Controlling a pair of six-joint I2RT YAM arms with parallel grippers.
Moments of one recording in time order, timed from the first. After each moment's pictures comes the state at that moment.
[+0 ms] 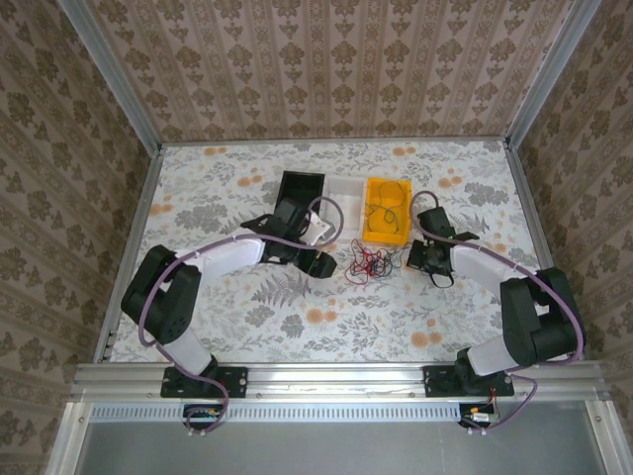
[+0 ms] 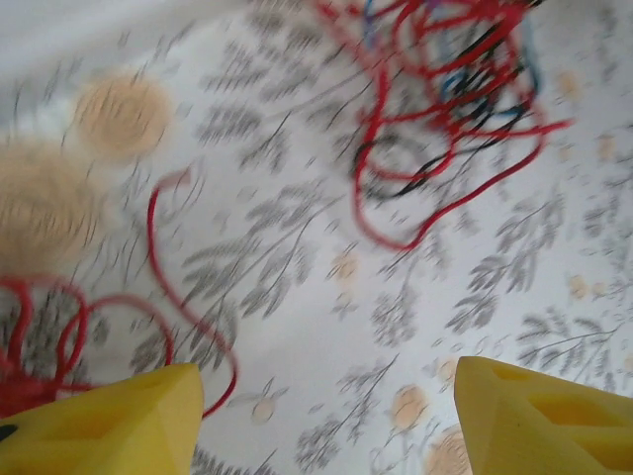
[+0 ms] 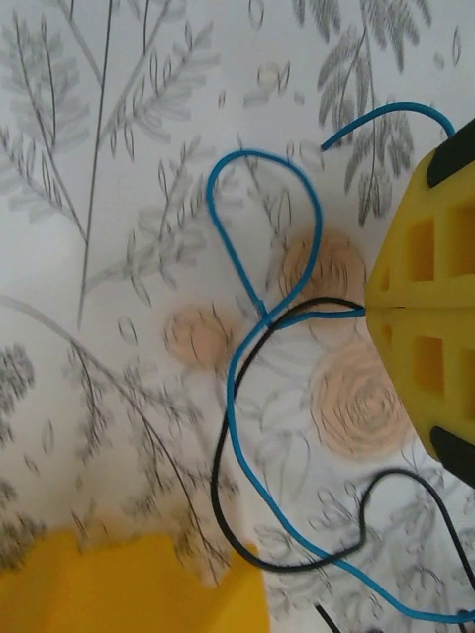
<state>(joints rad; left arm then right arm) -0.69 1.66 1.04 -0.41 0.47 -0.03 0.23 1.46 0.75 -0.45 0.06 0.54</state>
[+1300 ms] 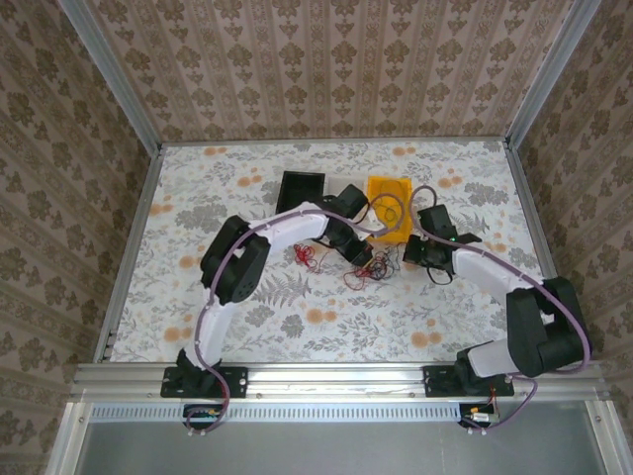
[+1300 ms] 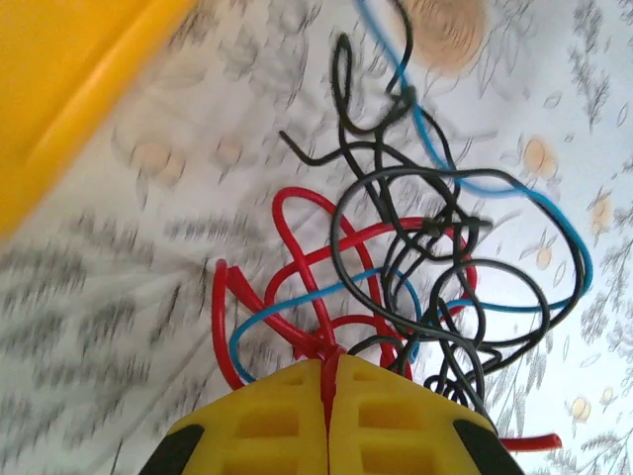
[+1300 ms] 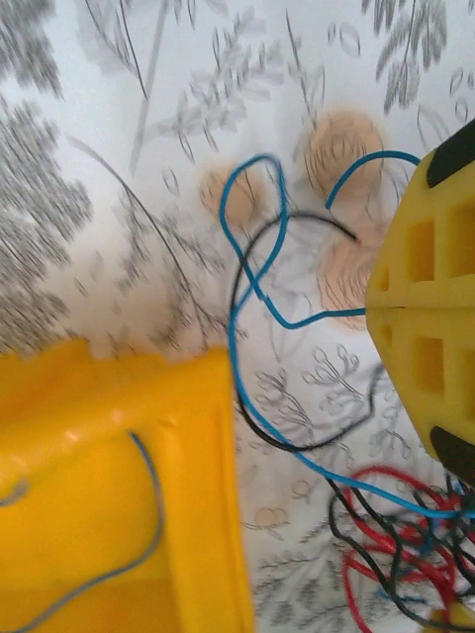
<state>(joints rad) -0.83 2.13 1.60 -0.70 0.46 0.11 0.21 1.38 0.74 -0.39 0.03 0.53</state>
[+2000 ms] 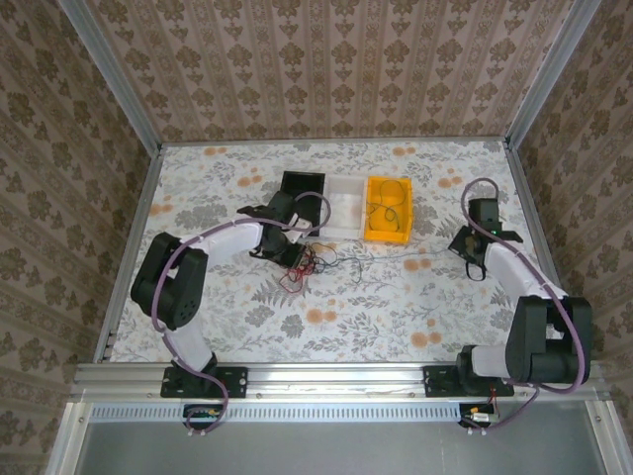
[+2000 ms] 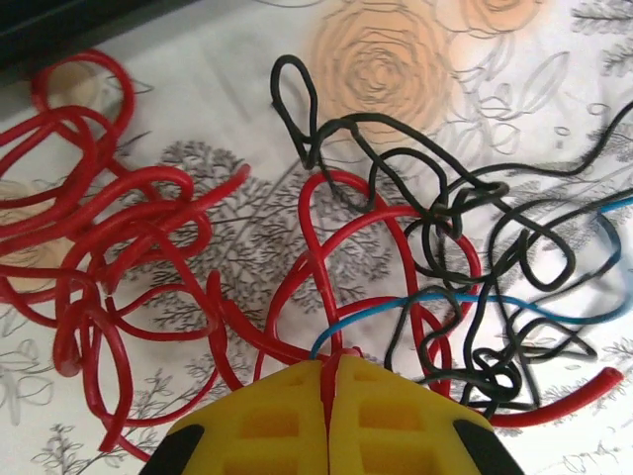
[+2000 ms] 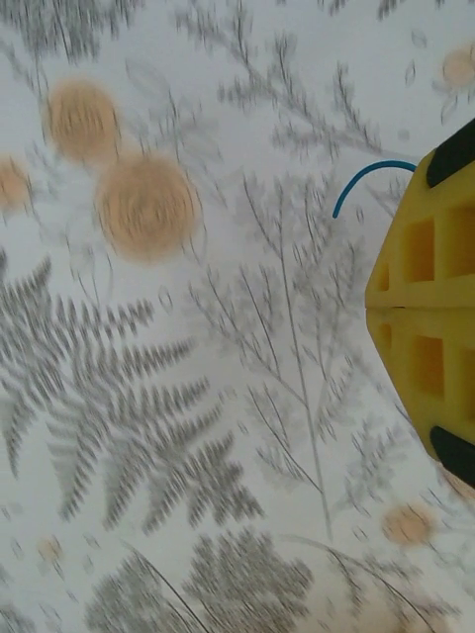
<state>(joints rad) -0.57 1.76 1.12 -0.67 0.16 -0.06 -0.18 1.32 0.78 -0.53 0.19 0.57</state>
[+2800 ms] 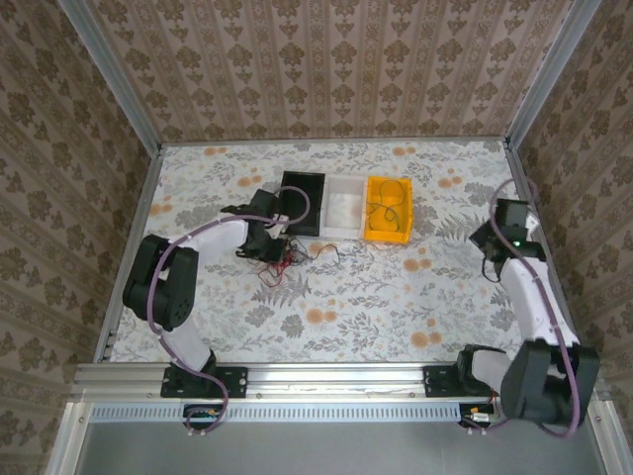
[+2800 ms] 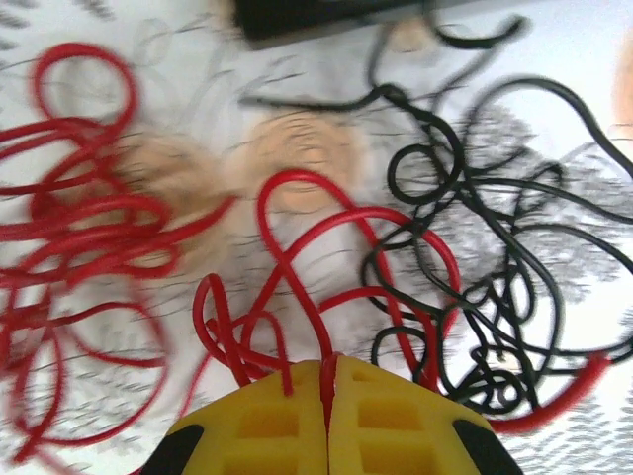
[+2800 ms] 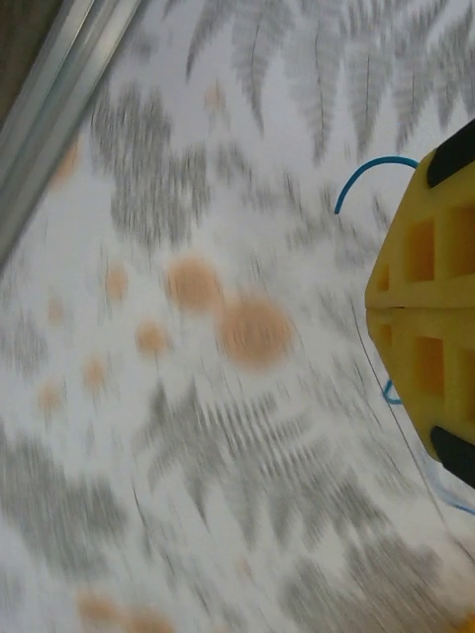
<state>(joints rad) -0.49 1.72 1.08 -0.66 0.12 -0.11 -0.17 1.10 0.79 -0.52 0.19 0.63</state>
